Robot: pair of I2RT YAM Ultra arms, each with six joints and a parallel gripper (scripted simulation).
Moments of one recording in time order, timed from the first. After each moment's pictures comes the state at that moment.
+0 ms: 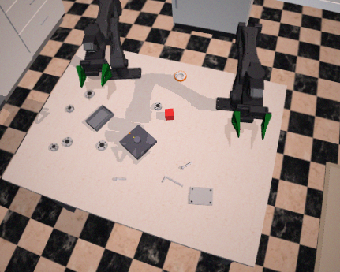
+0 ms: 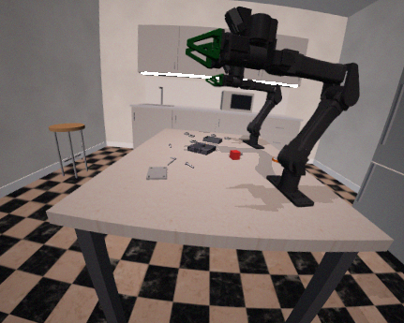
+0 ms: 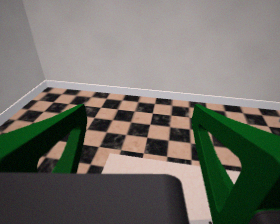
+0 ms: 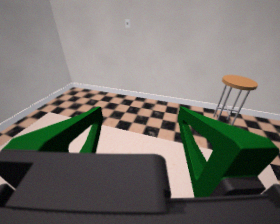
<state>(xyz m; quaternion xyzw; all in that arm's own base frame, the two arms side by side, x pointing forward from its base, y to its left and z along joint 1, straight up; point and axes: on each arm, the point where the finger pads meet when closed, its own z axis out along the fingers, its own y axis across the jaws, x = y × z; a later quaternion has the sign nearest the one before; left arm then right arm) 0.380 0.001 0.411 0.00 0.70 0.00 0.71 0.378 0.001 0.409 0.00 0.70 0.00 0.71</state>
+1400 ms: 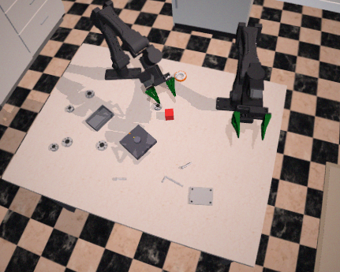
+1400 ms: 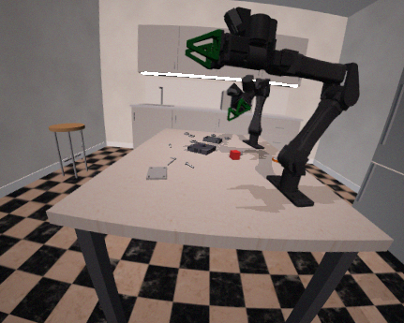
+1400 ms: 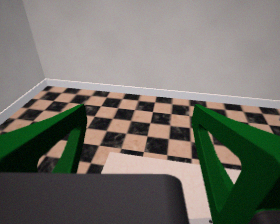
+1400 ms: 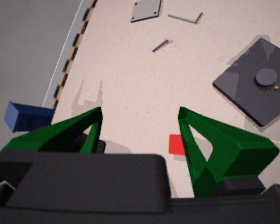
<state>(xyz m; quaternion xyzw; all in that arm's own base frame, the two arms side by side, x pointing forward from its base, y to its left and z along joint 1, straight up) 0.381 0.001 0.409 0.00 0.70 0.00 0.71 0.320 0.257 0.219 0.04 0.90 0.24 0.35</state>
